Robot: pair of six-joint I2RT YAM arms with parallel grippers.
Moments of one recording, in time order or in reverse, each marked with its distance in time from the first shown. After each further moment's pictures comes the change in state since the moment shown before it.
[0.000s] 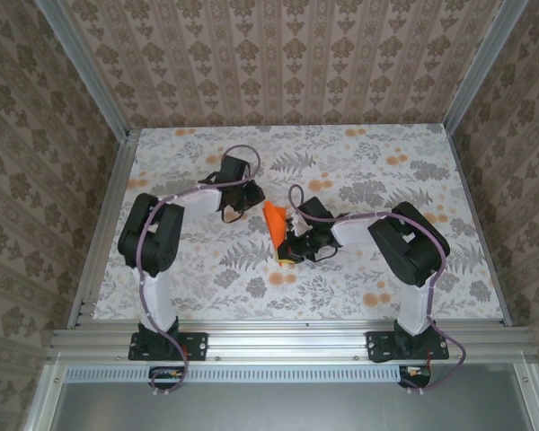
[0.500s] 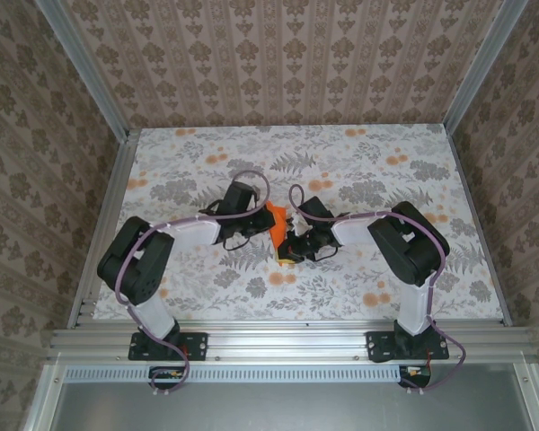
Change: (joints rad) left arm -0.158 -0.204 -0.306 0.186 0.051 -0.035; right arm -0.006 0.007 0.003 0.000 -0.017 0.001
